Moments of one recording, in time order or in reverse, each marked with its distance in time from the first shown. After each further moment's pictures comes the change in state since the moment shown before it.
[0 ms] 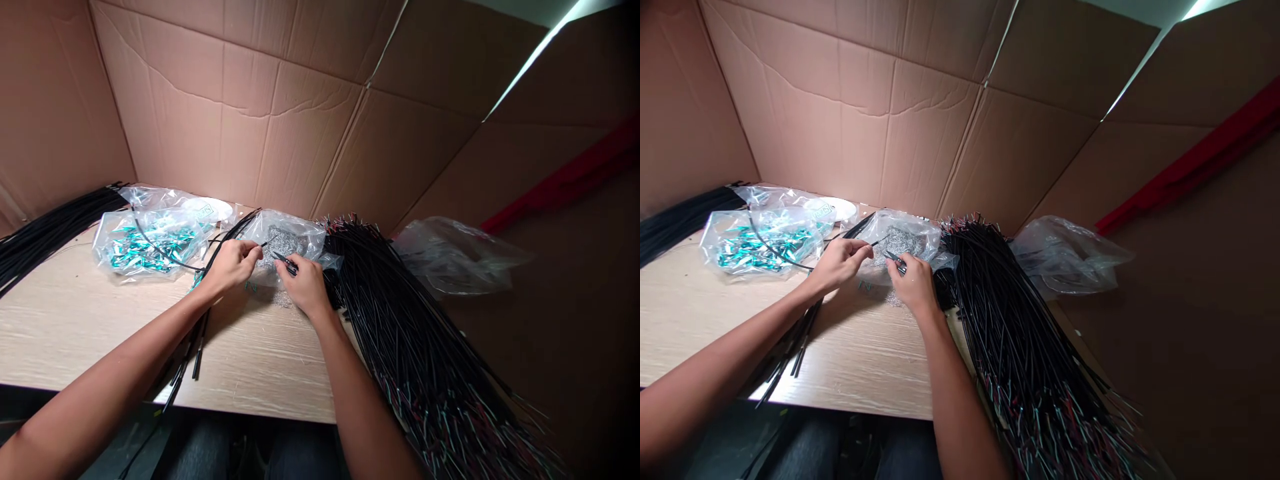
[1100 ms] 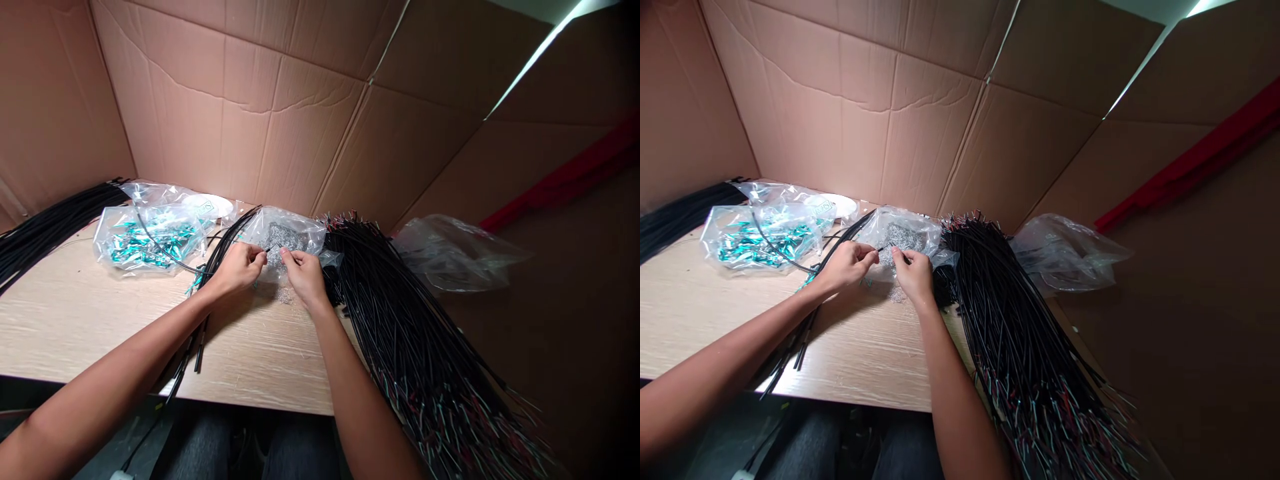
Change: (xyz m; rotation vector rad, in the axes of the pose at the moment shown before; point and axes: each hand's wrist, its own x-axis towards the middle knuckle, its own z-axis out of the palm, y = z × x) left_hand -0.002 -0.007 0.014 0.048 -0.080 -0.002; right_hand 0.005 0.001 0.012 0.352 0.002 0.267
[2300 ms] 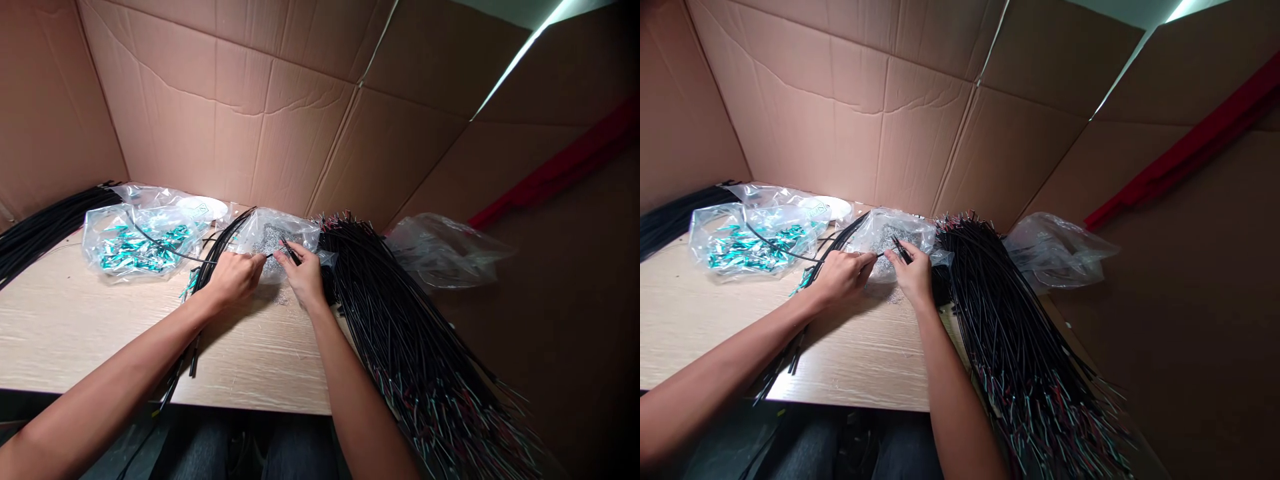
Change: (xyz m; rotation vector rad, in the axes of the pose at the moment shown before) left_hand -0.011 0.004 0.003 0.791 -0.057 0.222; right_hand 0.007 0.007 -0.002 0.286 0.043 -0.040
